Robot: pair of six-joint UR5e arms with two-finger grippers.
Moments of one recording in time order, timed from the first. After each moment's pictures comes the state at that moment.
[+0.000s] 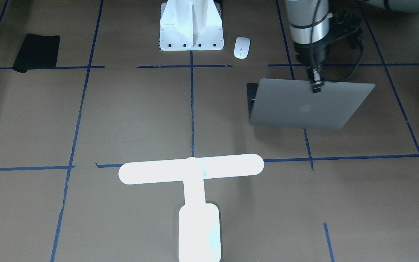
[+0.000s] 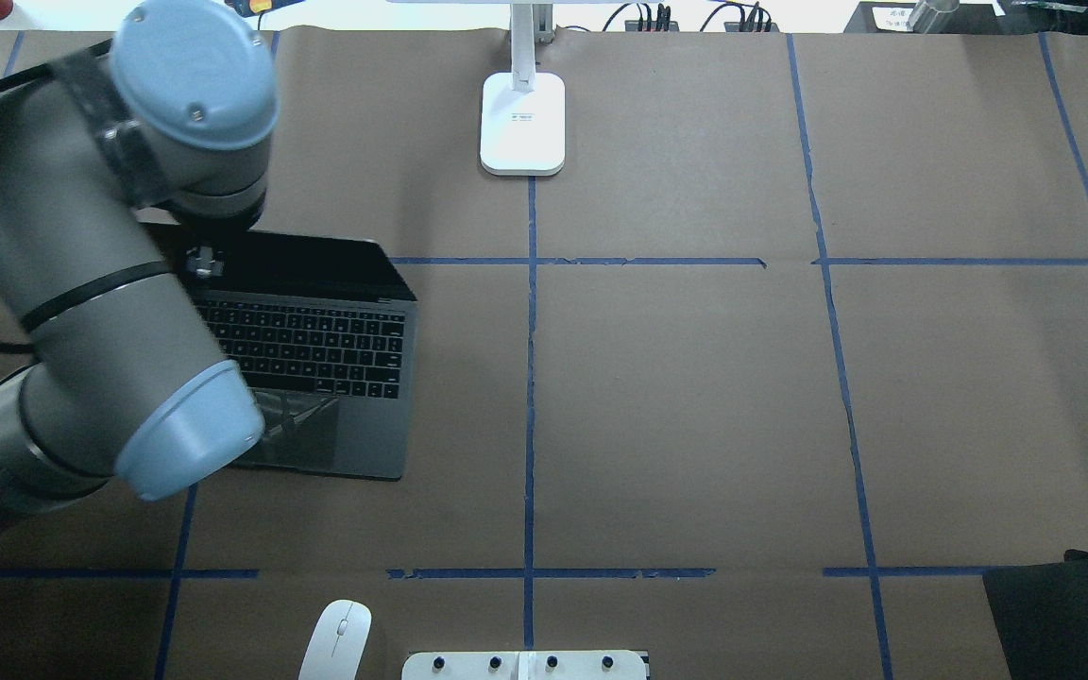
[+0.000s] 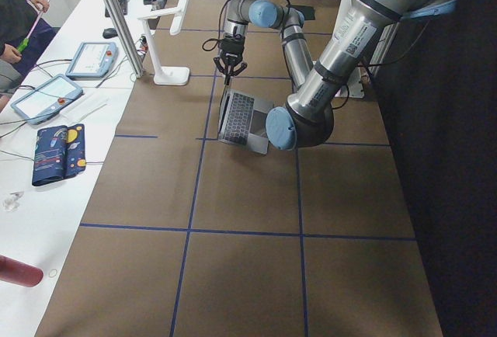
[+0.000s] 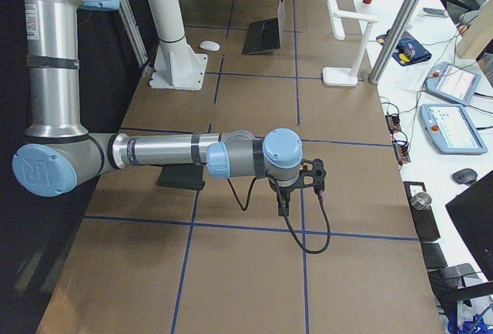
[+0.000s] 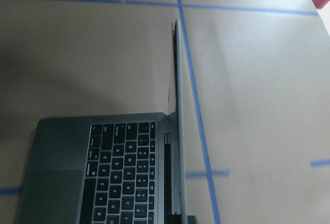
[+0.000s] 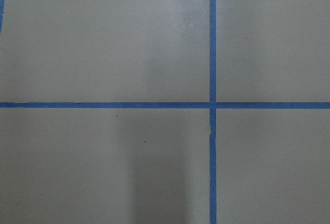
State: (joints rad) left arm -0.72 -2.33 -1.91 -0.88 -1.67 -2.46; right arm 1.62 -1.61 1.70 -1.52 2.47 0.08
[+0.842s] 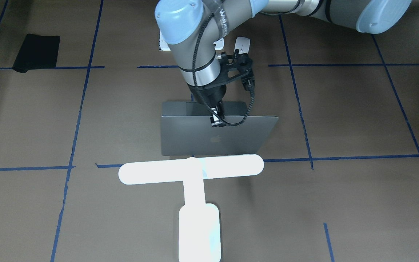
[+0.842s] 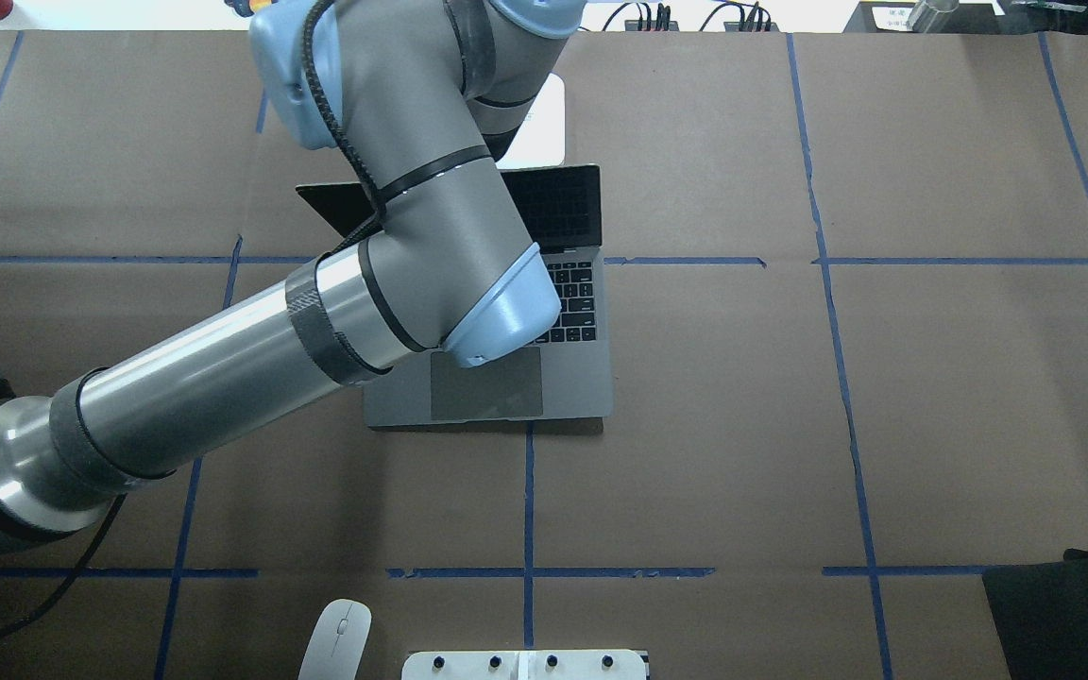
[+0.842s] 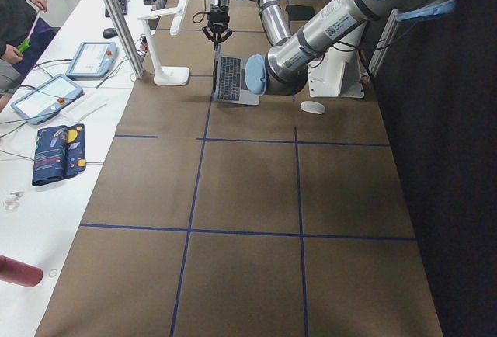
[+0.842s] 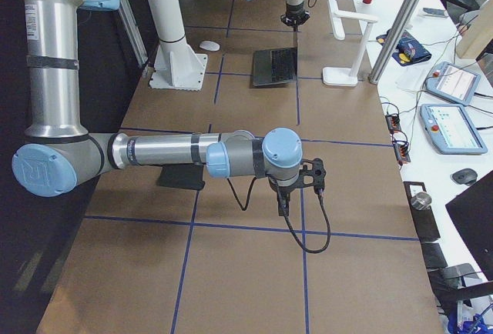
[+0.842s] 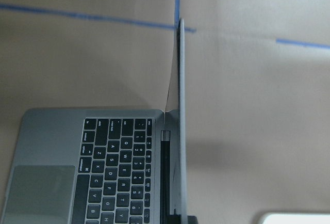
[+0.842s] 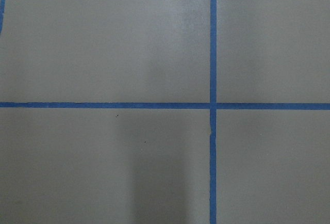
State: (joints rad) left arm -0.67 -2.72 -1.41 -1.10 -1.75 -2.68; right arm 1.62 -1.61 1.70 -1.52 2.47 0.07
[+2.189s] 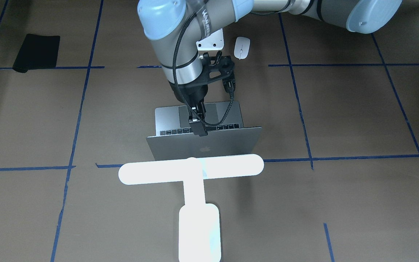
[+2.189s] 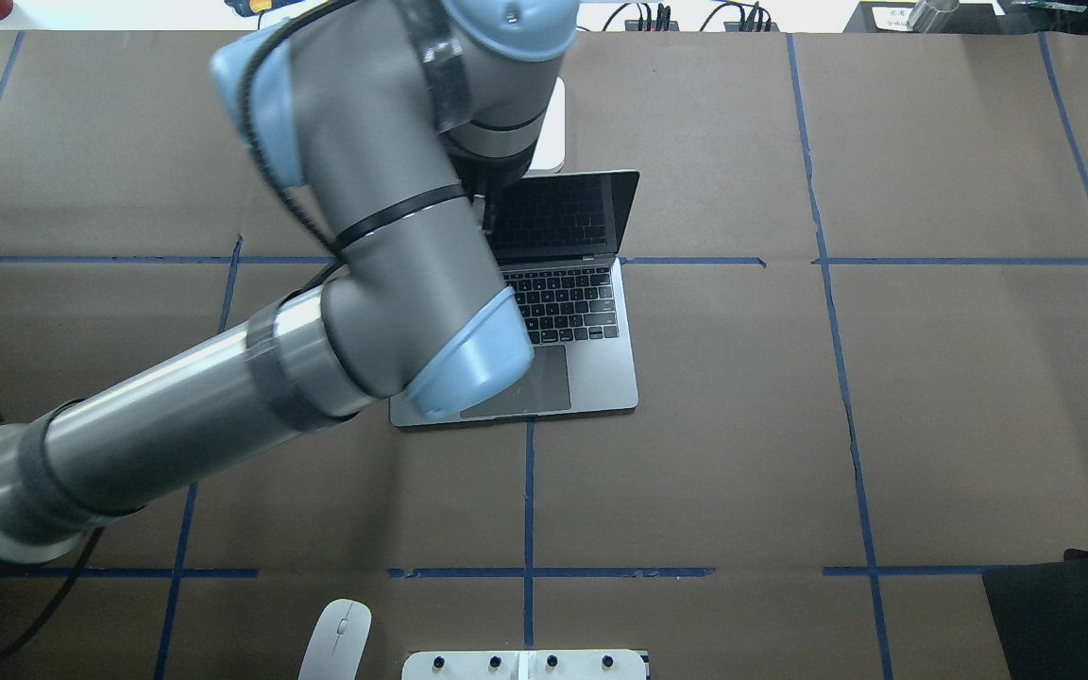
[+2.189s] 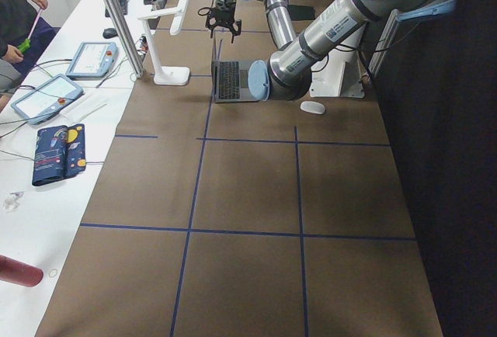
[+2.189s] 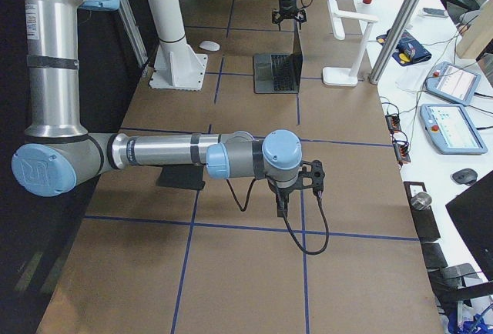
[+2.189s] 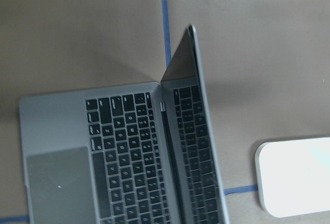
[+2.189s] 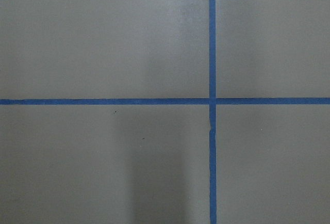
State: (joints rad) left arm -0.66 -2.57 -1.69 -1.15 -1.78 -2.49; right arm 1.60 -1.61 1.70 -1.52 2.47 0.09
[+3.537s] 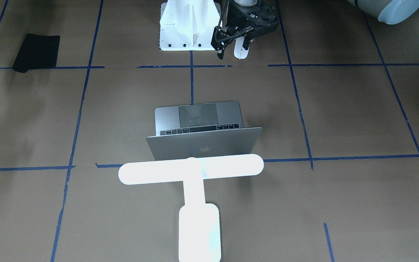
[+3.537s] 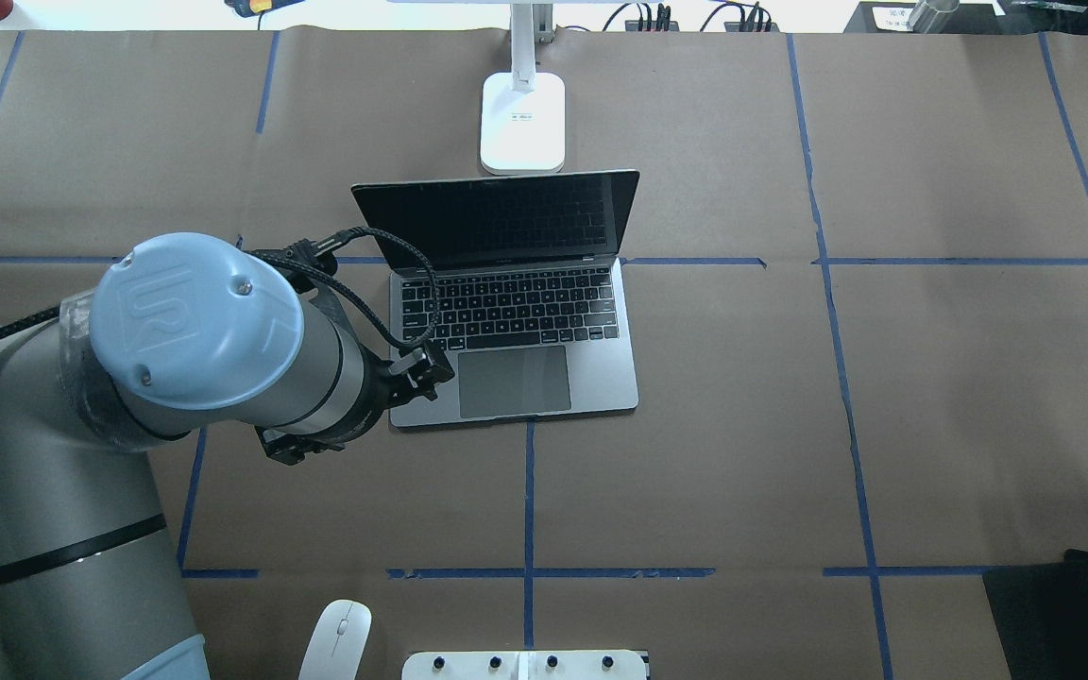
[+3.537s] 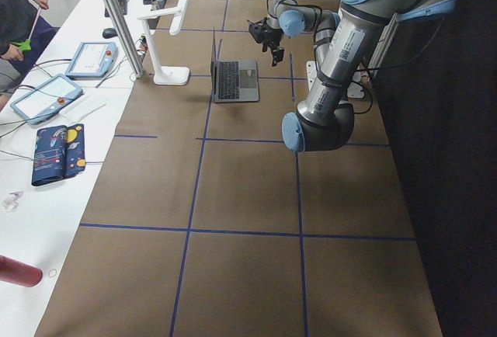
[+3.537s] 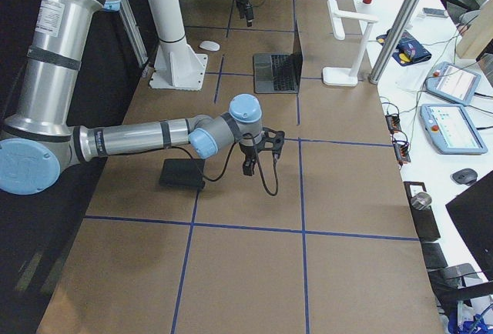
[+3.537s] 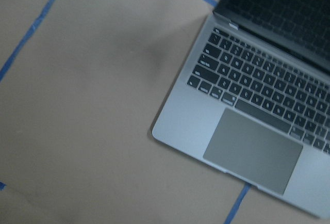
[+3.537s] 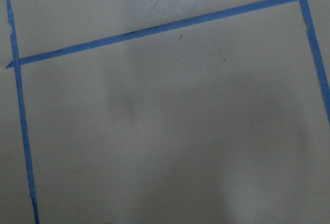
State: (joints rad) left arm -0.44 -2.14 -2.18 -1.26 -1.79 -1.72; right arm 1.16 -1.89 1.96 -1.07 2.29 0.88
